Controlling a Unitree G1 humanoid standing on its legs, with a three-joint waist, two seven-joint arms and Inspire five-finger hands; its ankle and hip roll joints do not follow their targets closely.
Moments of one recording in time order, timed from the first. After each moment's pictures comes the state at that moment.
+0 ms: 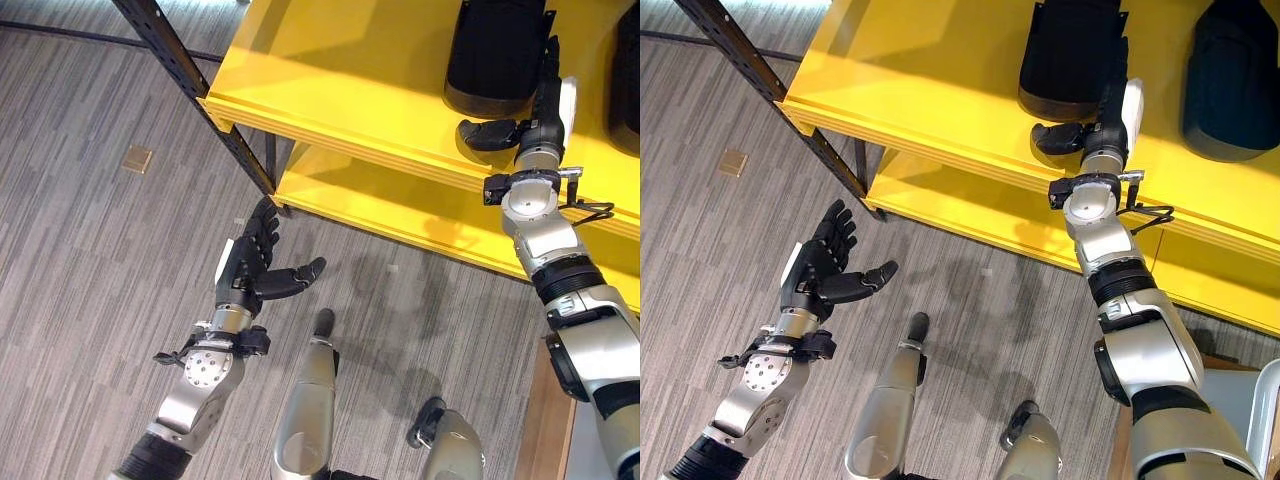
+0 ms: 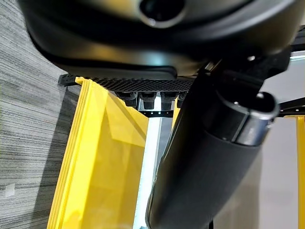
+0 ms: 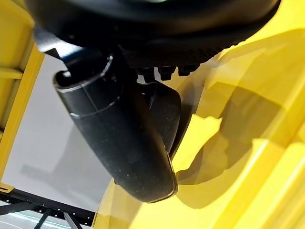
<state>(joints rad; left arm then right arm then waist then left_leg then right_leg) -0.10 0.57 -0.31 -0.08 -0.58 -0.21 0.26 -1.06 -0.56 0.32 0.81 0.22 -0.08 -0.50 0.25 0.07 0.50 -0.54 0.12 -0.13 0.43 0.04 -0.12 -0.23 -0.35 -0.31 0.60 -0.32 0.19</state>
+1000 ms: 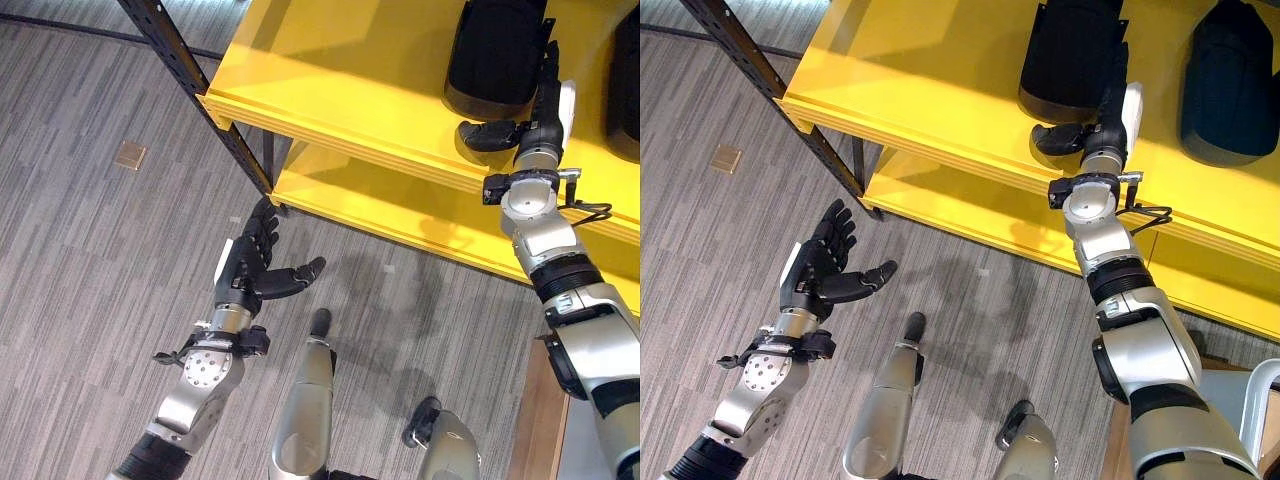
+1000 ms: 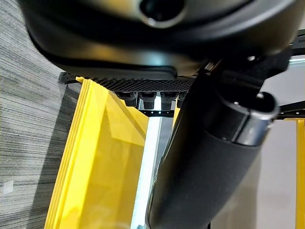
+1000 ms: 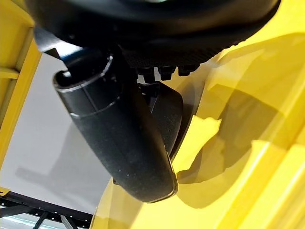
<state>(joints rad) -0.10 0.57 -0.31 -0.09 -0.58 -0.21 0.26 -1.08 -0.56 0.32 0.84 0.25 -0.08 -0.50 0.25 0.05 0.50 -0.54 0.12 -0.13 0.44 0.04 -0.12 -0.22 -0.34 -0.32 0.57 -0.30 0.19</state>
